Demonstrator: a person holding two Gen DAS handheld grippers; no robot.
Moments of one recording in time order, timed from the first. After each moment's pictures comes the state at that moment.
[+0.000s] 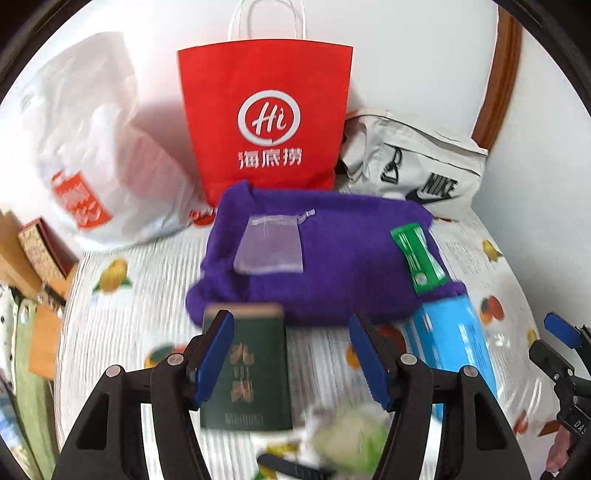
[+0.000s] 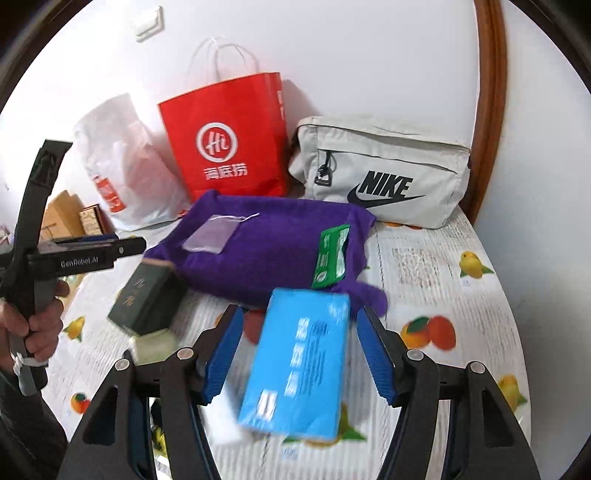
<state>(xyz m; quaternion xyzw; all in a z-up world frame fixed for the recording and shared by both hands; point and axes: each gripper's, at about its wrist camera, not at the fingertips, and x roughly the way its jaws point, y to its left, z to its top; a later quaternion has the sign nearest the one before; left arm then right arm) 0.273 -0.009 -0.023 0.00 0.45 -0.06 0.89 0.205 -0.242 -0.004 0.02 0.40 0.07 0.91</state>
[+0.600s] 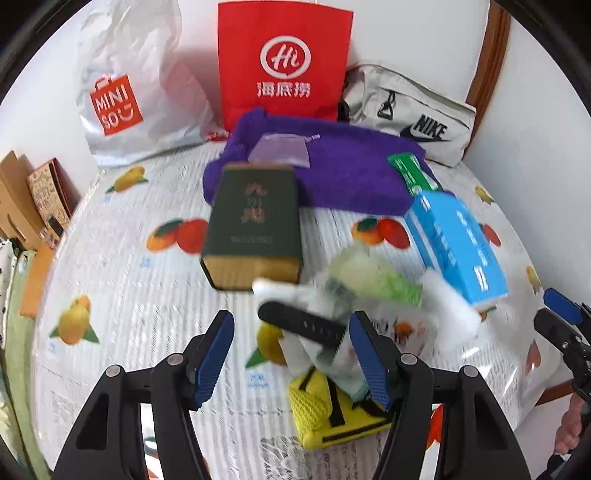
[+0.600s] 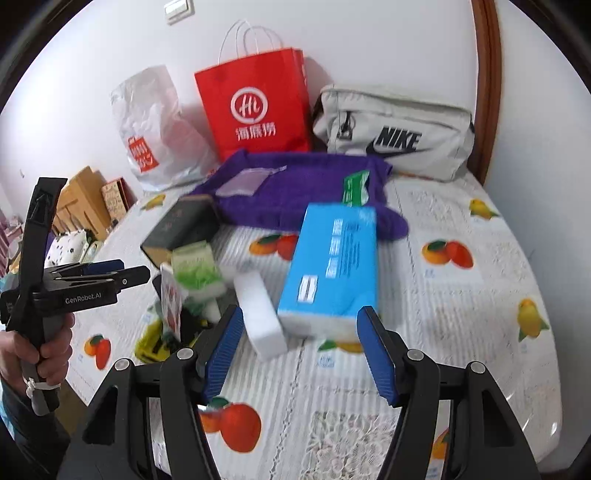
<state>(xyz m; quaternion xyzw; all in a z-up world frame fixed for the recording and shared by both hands) 0.165 0.009 -0.087 -0.02 0.47 -0.05 0.88 0.116 -0.223 -0.045 0.03 0.42 0.10 0.90</state>
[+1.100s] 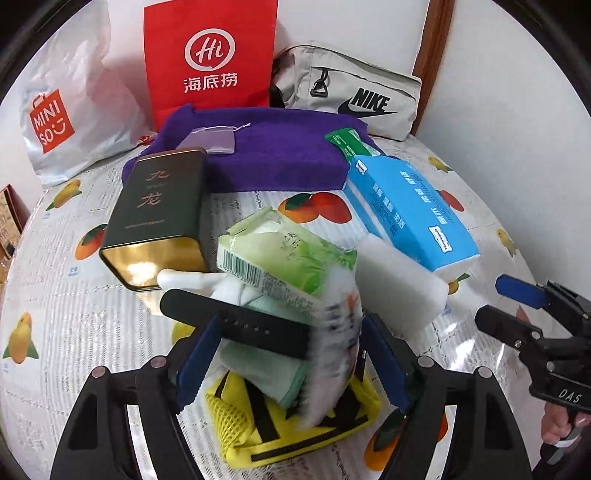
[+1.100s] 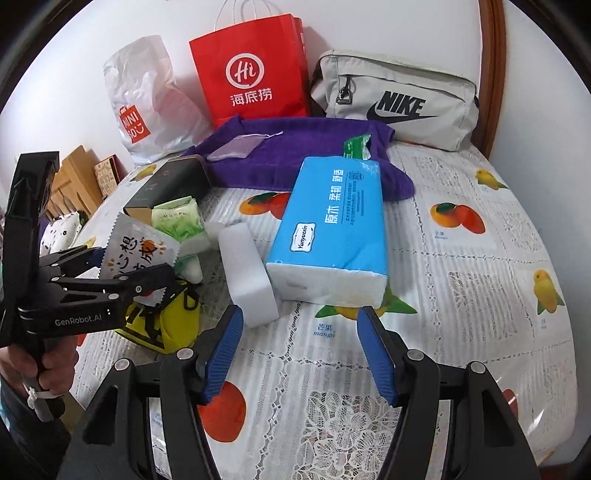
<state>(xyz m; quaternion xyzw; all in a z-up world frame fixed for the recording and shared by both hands) 0.162 -0.038 -0.115 0.01 0.46 -0.14 0.88 0.114 -0.220 -0.087 0.02 0.45 0.09 0.89</state>
